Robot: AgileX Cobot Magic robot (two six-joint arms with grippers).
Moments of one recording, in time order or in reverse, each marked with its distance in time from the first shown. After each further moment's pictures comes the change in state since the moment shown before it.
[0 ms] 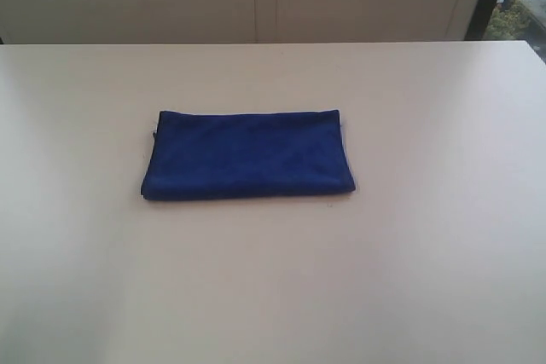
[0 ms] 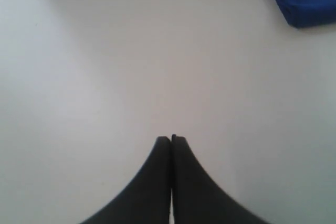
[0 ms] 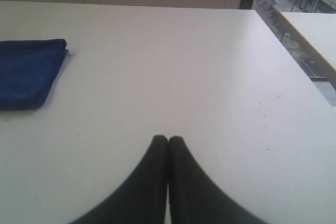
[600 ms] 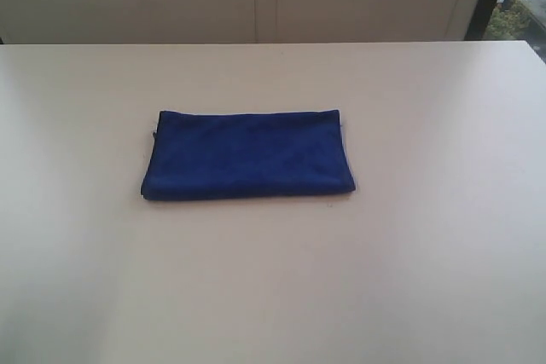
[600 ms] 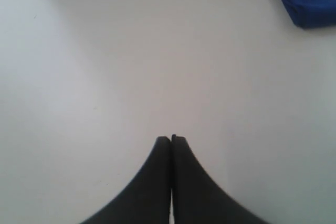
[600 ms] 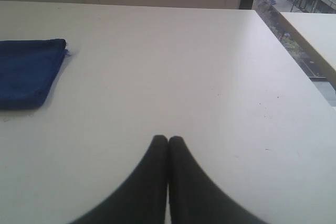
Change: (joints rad) left arm 0.000 0.000 0.052 0.004 -0.066 -0.039; right arm 0.000 0.000 0.000 0.000 0.000 0.000
